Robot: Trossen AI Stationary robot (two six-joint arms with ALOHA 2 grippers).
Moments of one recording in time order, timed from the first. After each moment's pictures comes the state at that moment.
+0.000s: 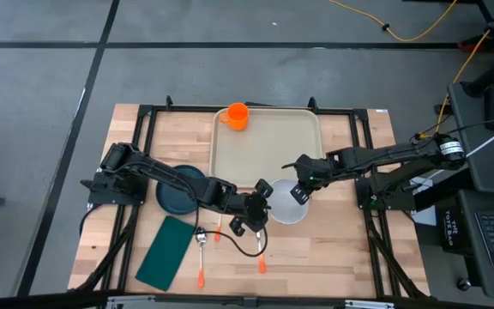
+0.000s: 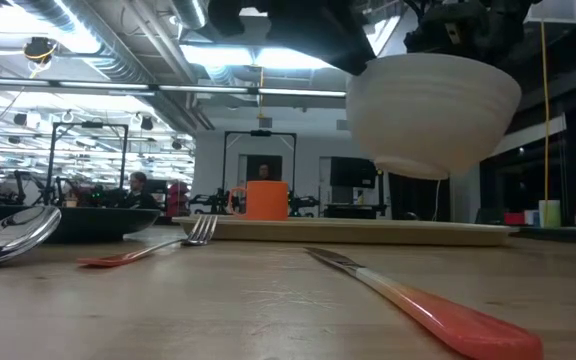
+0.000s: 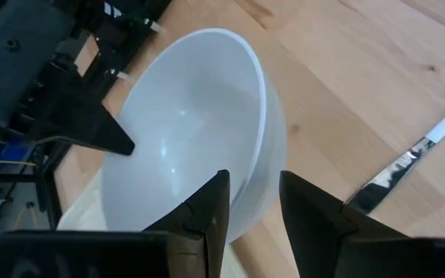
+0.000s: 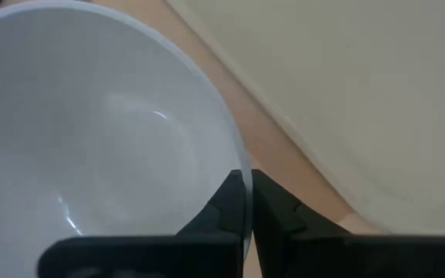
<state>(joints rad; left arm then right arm) -0.27 1.87 1.53 -0.47 -0.29 0.60 0.08 1.30 0.95 -0.76 0.06 0.82</state>
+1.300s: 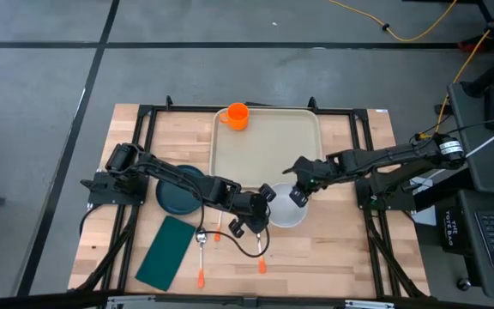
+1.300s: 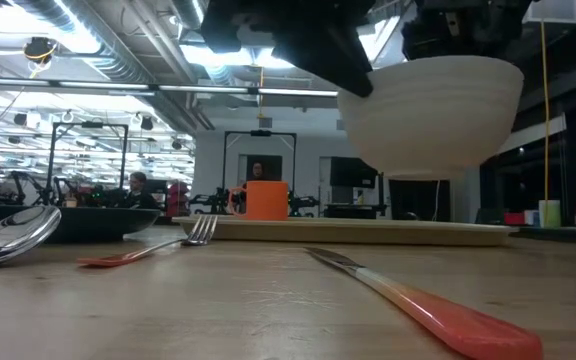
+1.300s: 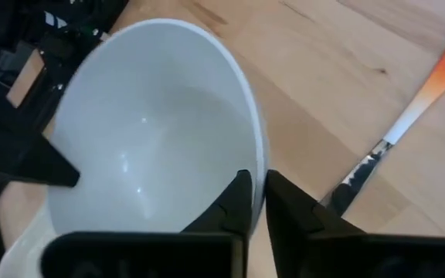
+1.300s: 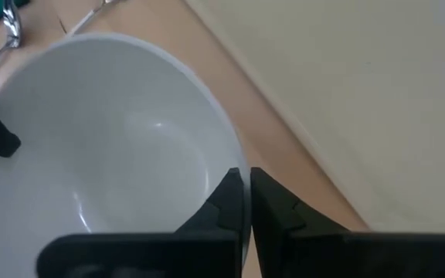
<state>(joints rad) -0.25 1.91 1.53 -0.47 -0.14 0.63 0.12 1.30 0.95 -0.70 0.07 0.80</state>
